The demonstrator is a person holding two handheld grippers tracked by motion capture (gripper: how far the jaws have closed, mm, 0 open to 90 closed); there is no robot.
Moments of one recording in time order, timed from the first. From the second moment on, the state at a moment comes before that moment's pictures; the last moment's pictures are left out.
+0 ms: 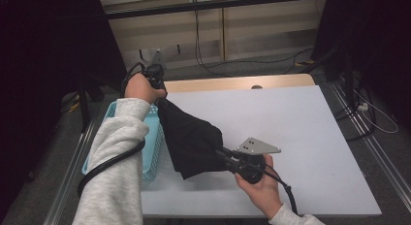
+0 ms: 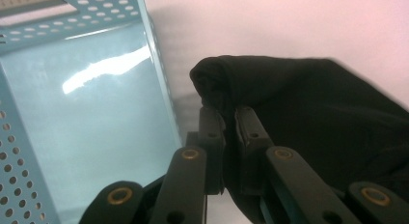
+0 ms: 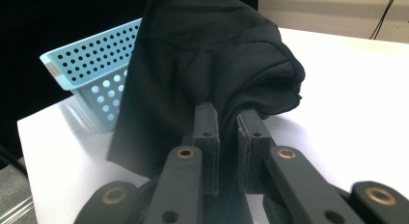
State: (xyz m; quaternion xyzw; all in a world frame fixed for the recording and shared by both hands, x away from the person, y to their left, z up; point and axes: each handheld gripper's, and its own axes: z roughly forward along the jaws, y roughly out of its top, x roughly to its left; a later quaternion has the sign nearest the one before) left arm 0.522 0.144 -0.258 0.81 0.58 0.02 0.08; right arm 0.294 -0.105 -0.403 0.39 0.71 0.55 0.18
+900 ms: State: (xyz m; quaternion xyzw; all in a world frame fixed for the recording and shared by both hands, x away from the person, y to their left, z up) left arm 0.528 0.160 -0.239 0.81 0.58 0.03 0.07; right arm 0.300 -0.088 -0.387 0.38 0.70 0.57 0.17
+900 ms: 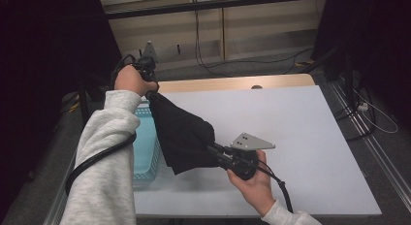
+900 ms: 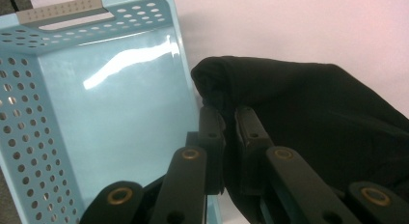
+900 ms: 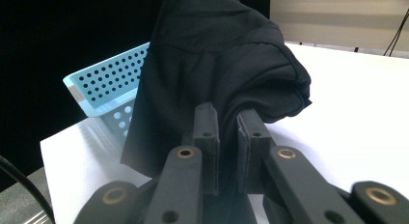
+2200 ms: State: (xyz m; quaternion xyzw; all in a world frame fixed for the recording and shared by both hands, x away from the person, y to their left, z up) left arm 0.528 0.193 -0.200 0.80 0.60 0.05 0.08; right arm 0.311 -0.054 -0.362 0.35 0.70 0.60 0.16
